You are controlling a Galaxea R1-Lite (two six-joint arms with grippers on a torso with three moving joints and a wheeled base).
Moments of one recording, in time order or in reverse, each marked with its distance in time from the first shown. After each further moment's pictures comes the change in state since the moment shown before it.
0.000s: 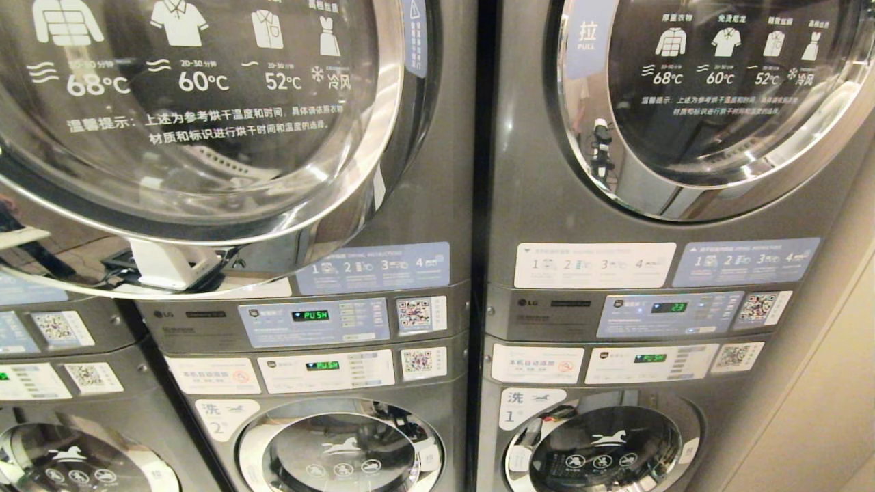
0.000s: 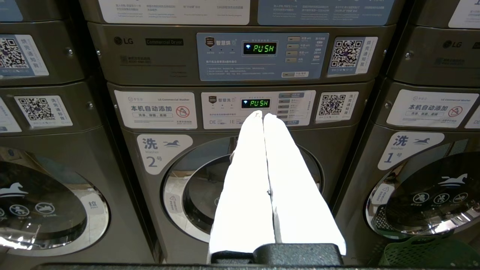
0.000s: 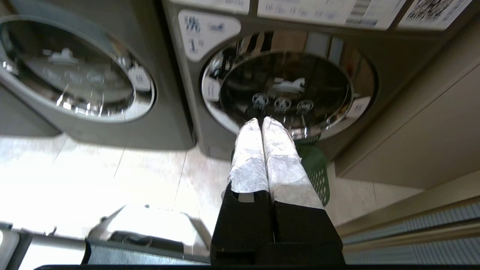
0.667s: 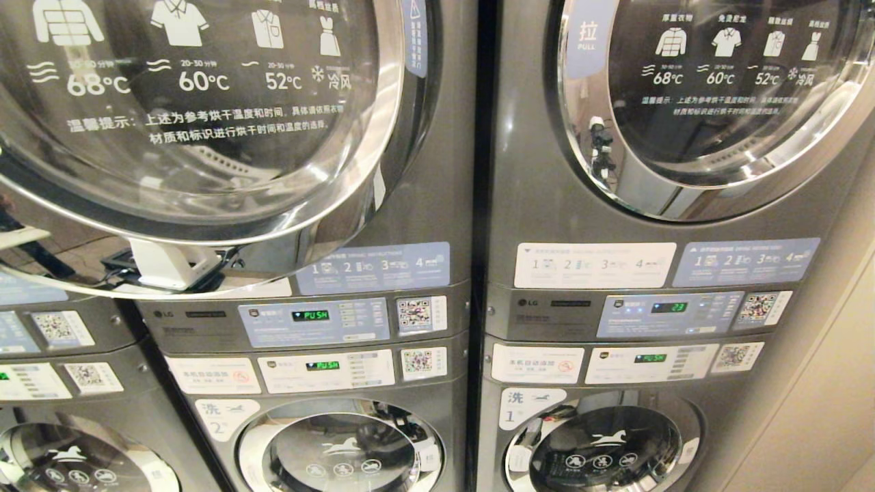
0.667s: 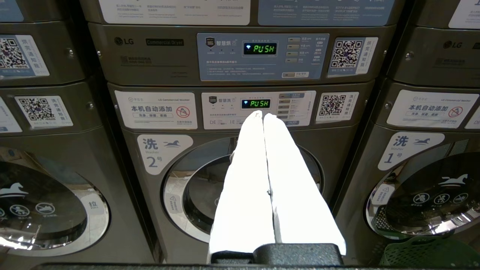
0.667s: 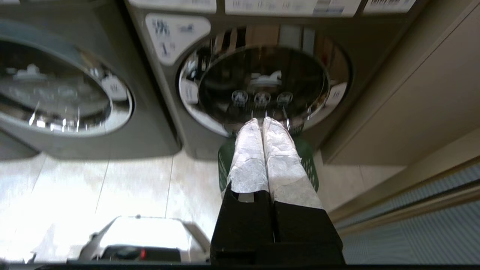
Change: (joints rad) left arm 0.000 0.000 0.000 -0.001 0.000 0.000; right arm -0.123 0.006 -0.003 0.007 -0.004 0.000
